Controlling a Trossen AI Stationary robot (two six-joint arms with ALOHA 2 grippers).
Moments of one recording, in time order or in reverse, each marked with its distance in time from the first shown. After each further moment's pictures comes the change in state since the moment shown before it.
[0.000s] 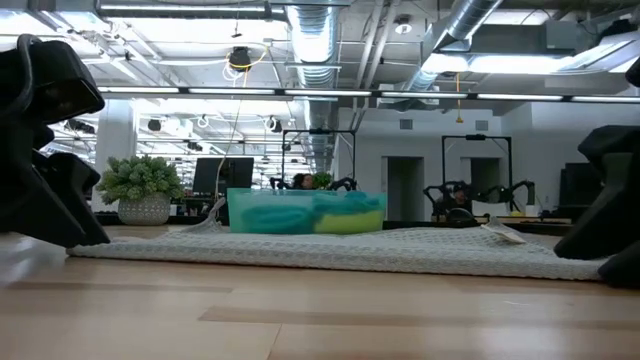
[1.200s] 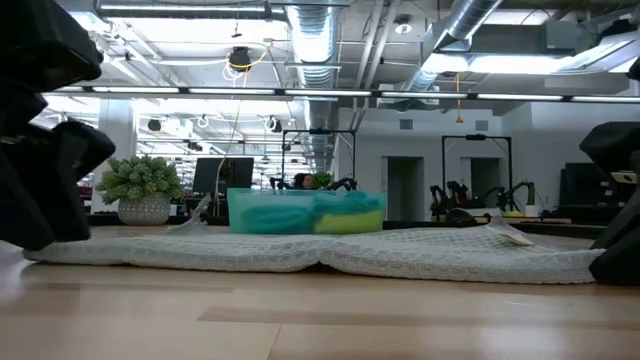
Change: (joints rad) left arm 0.001 0.002 0.167 -0.257 0.110 0.214; right arm 0.002 0.005 0.038 -0.076 -0.043 0.022
